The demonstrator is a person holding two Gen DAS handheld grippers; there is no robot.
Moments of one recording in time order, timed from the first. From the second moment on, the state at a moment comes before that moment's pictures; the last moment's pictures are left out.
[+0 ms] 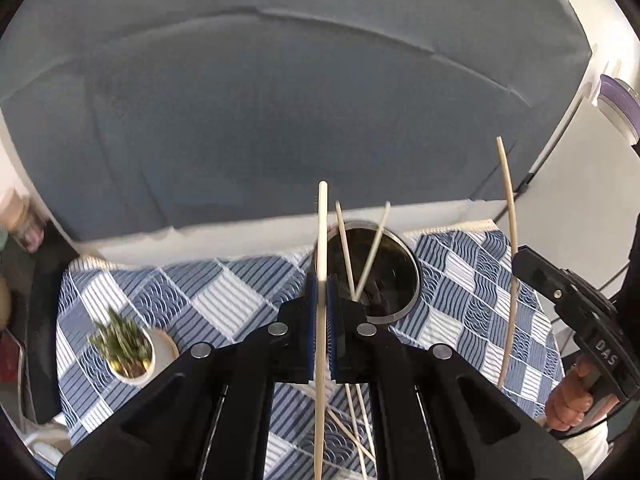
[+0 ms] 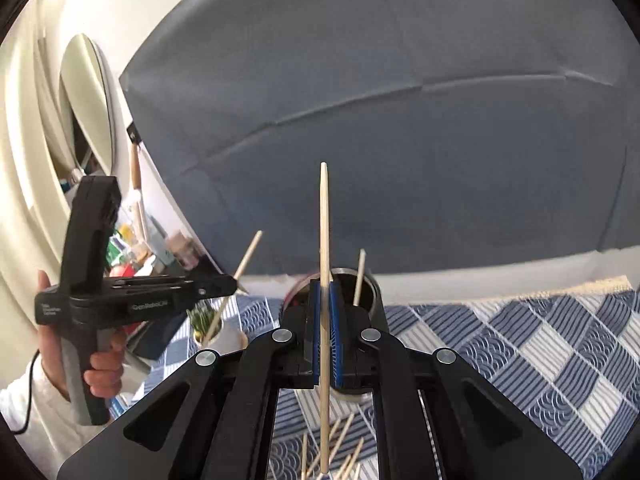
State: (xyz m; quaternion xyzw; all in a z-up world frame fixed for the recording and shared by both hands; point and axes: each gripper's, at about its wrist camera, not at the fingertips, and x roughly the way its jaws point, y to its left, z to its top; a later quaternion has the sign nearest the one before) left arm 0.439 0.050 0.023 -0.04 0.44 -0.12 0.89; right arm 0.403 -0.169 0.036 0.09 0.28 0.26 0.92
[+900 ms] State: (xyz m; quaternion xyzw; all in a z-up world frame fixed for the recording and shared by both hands) left arm 0.507 0.019 0.035 -0.09 0.27 -0.13 0.95; right arm 0.502 -0.154 0.026 0.14 0.21 0.34 0.91
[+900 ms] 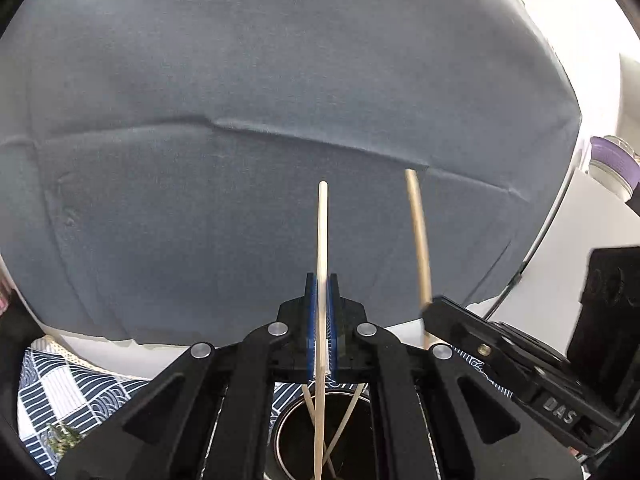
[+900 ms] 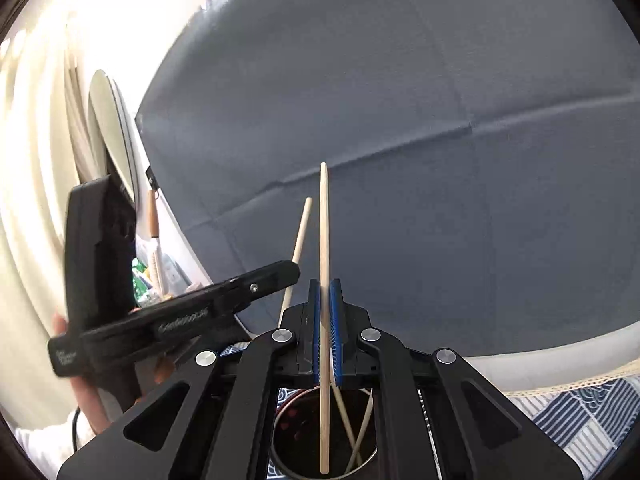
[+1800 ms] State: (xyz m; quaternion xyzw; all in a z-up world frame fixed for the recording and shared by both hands) left arm 0.466 0.015 -0.019 -0.08 0.29 -0.12 0.94; right arm 0.488 -0.138 -0.020 0.05 0.28 0.33 0.90
